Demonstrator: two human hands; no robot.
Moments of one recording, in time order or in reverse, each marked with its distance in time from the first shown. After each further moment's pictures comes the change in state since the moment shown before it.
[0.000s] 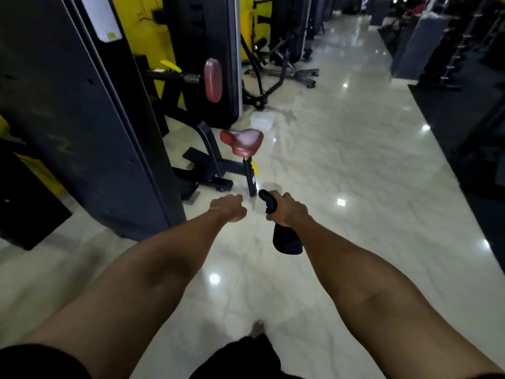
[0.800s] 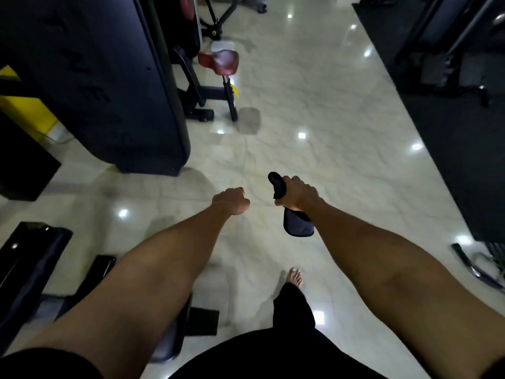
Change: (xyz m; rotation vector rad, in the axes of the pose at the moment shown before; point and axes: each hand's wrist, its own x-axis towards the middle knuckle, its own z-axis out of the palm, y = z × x) left_hand -0.413 -0.206 0.183 -0.094 -0.241 0.158; right_hand -0.440 -0.179 0.207 0.007 -0.060 0.302
